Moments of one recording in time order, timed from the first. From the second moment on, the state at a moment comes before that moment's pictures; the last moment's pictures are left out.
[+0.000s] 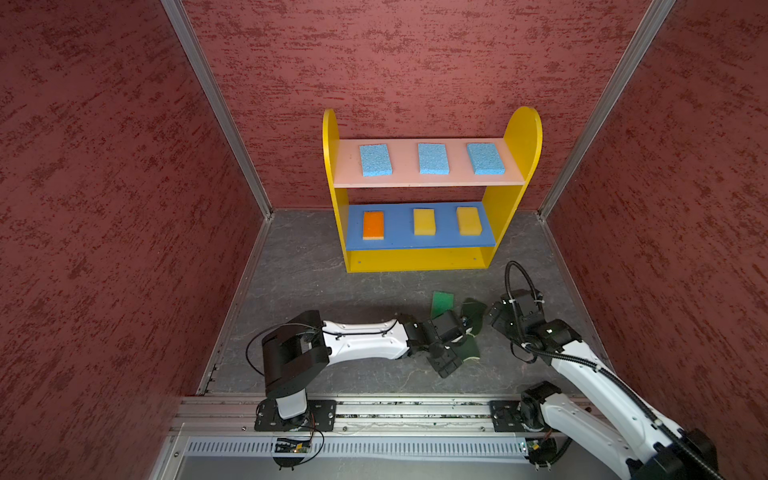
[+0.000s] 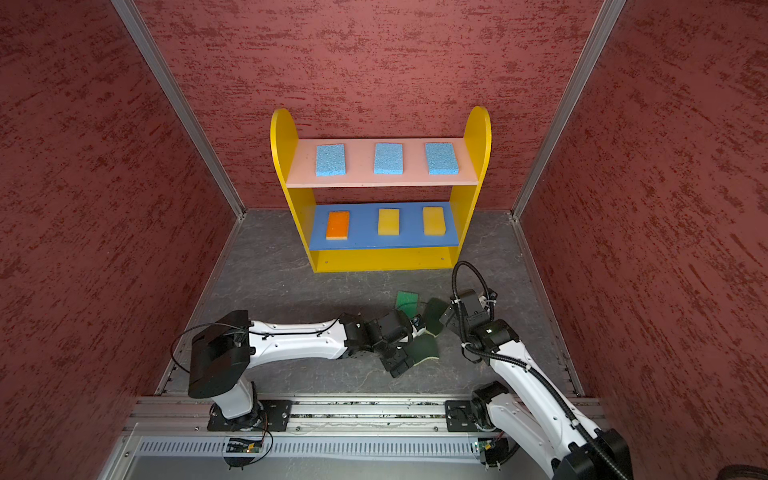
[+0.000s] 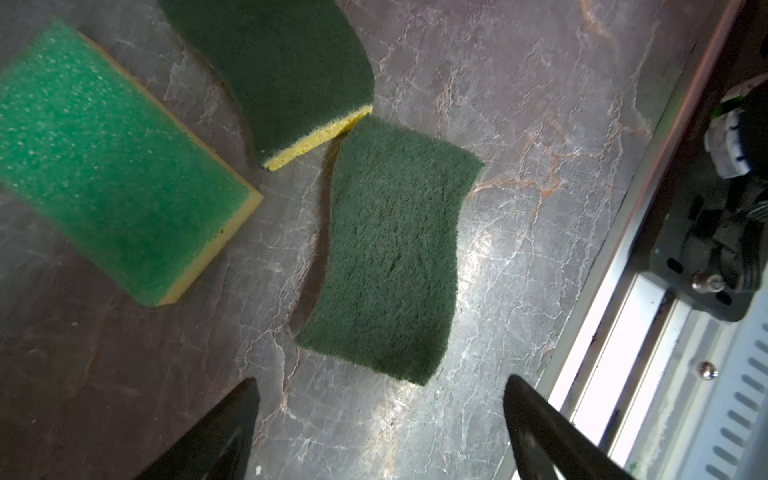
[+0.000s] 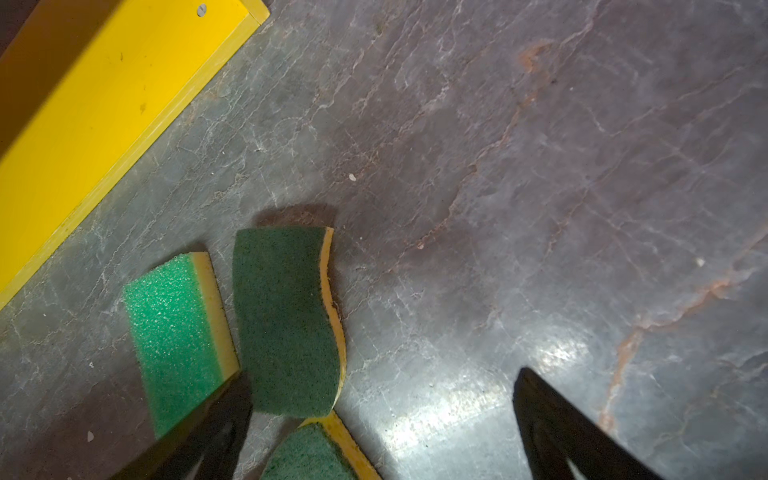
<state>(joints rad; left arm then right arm) -1.22 1.76 1.15 -0.44 -0.01 -0.17 0.37 0.86 0.58 -0.75 0.25 0.96</state>
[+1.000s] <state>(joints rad) -1.21 1.91 1.17 -0.40 -0.02 0.02 0.37 0.87 0.58 -0.79 0.26 0.97</state>
